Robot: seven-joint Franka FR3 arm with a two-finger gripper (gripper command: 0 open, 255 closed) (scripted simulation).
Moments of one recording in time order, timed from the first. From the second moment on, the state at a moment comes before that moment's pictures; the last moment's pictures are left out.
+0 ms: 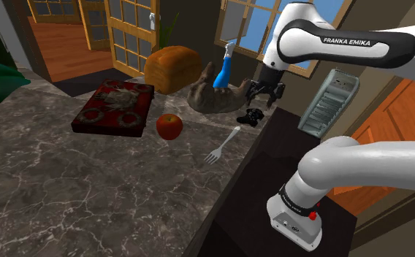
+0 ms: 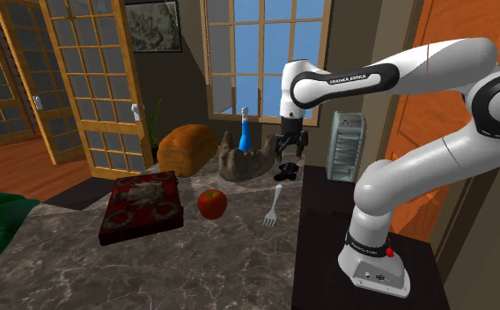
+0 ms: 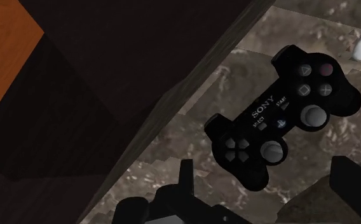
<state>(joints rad) -0.18 -0.82 0.03 -2.61 0.02 1.80 0.42</state>
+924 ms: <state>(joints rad) -0.18 -0.82 0.03 -2.64 0.02 1.84 0.42</state>
